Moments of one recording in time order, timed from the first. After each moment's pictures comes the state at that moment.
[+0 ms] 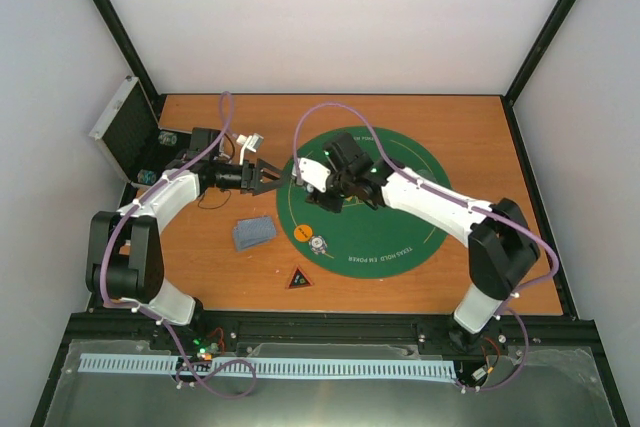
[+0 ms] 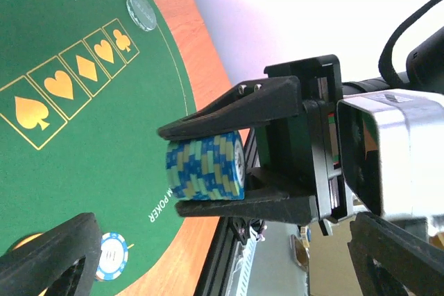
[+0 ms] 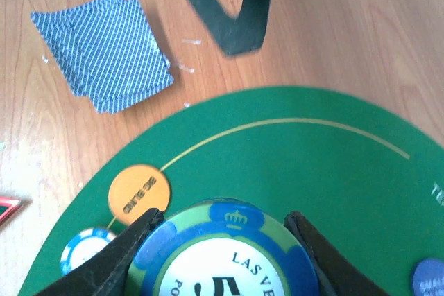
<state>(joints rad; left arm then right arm) -0.12 1.53 0.98 -0.37 1.28 -0.21 0.78 1.71 1.35 -0.49 -0.24 -0.57</state>
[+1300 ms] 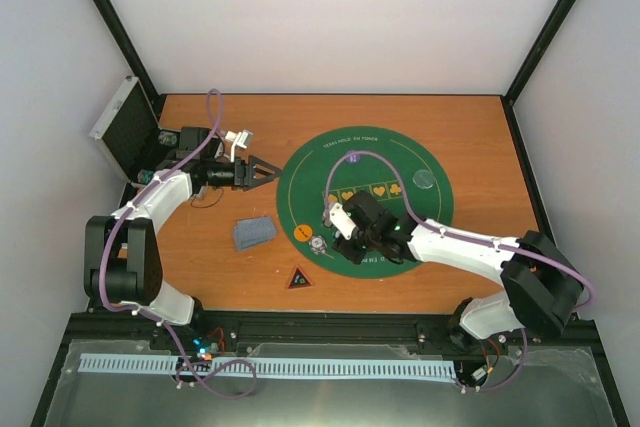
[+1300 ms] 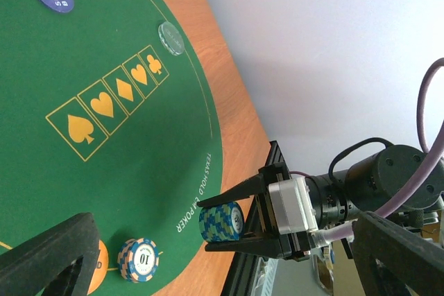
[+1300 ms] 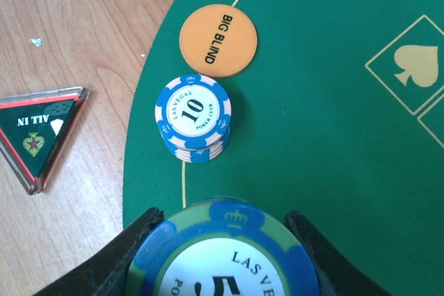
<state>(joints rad) -0.05 1.51 0.98 -0.38 1.24 -0.18 0.88 1.40 0.77 -0.31 -0.09 -0.14</state>
